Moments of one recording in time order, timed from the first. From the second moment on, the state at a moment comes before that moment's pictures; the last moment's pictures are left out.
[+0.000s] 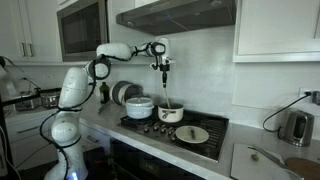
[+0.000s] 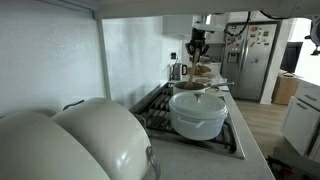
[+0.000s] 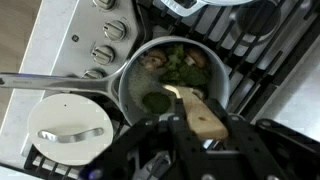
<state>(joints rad) -0.04 0.29 0.04 -1.15 0.02 1.49 0.64</state>
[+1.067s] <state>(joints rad) -0.07 0.28 0.04 -1.16 0.03 1.49 0.59</state>
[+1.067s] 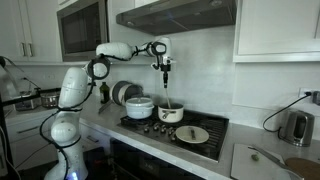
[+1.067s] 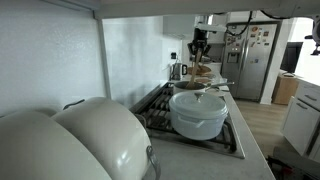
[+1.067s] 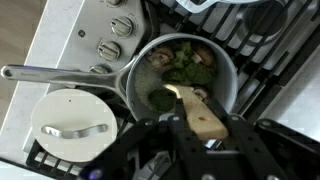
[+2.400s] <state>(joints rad) -0.07 0.27 0.05 -1.15 0.03 1.37 0.59</state>
